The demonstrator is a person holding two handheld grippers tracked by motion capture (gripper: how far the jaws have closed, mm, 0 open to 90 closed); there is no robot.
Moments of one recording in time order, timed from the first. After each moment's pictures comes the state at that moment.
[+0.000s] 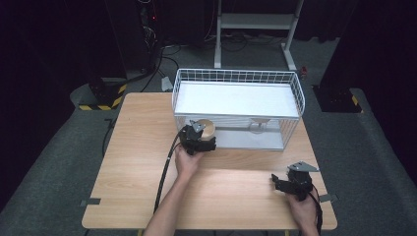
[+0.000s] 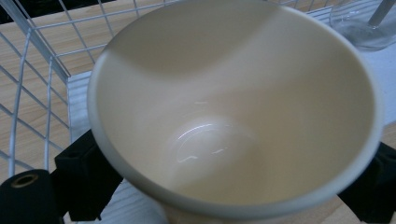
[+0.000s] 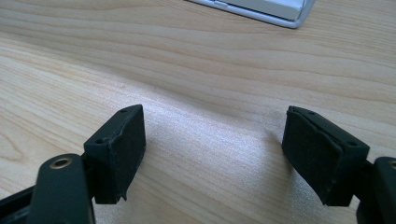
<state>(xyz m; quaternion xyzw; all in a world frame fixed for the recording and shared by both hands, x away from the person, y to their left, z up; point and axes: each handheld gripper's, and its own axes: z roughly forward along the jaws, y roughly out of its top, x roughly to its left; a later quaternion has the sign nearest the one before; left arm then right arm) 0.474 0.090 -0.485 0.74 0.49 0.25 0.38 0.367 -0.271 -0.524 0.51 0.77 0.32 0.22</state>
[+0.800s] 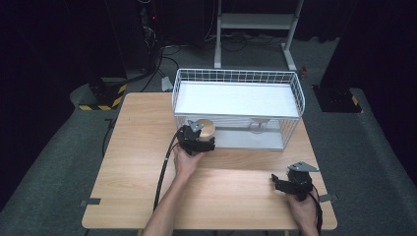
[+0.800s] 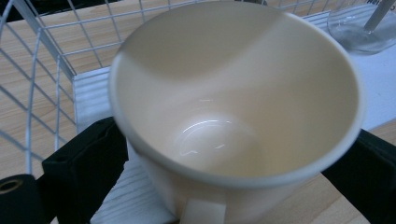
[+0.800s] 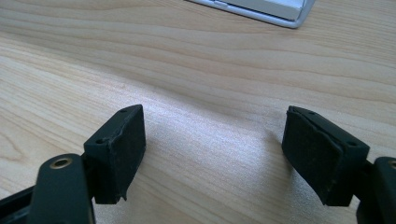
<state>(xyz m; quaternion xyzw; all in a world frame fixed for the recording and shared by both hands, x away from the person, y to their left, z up) 0.468 0.097 -0.479 0.74 0.50 0.24 0.38 0.367 -0.271 -0.524 0.51 0.77 0.32 0.22</state>
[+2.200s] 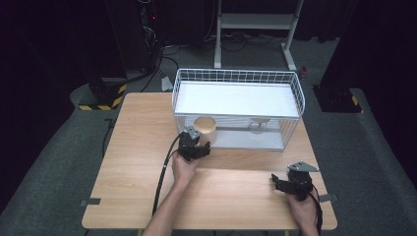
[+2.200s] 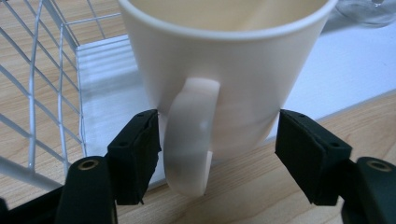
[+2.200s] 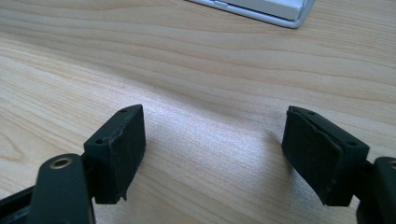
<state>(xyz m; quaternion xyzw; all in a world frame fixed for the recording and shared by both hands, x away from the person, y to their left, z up) 0.452 0.099 -0.492 0.74 0.50 0.25 0.36 0.367 -0.271 -0.524 0.51 0.77 0.32 0.22</state>
